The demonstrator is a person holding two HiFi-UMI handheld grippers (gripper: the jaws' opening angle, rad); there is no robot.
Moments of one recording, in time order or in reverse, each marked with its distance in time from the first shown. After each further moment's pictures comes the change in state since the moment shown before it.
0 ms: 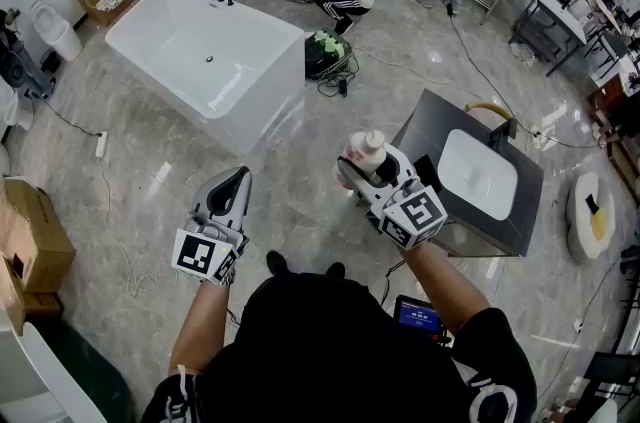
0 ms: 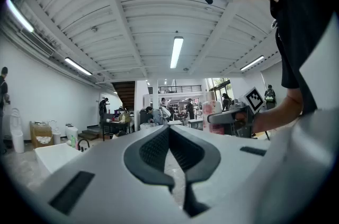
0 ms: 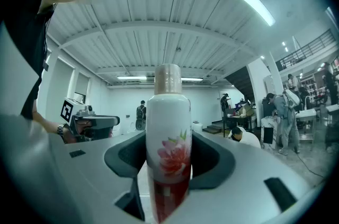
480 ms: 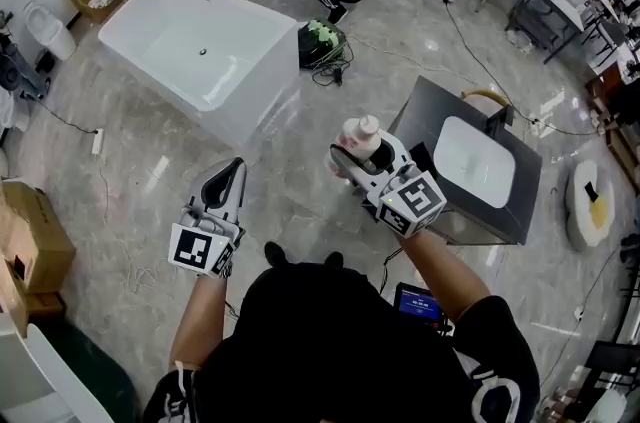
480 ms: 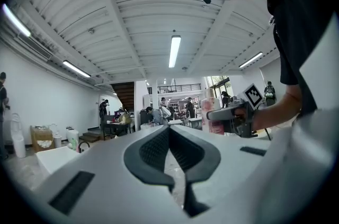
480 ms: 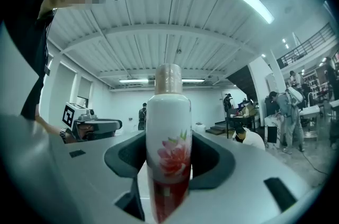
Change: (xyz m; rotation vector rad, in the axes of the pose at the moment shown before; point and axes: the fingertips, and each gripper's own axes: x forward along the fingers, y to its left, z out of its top) left arm 0.007 -0.008 0.002 0.037 -0.013 -0.010; right arm -0.002 -0.003 0.008 0.021 -0.022 0.031
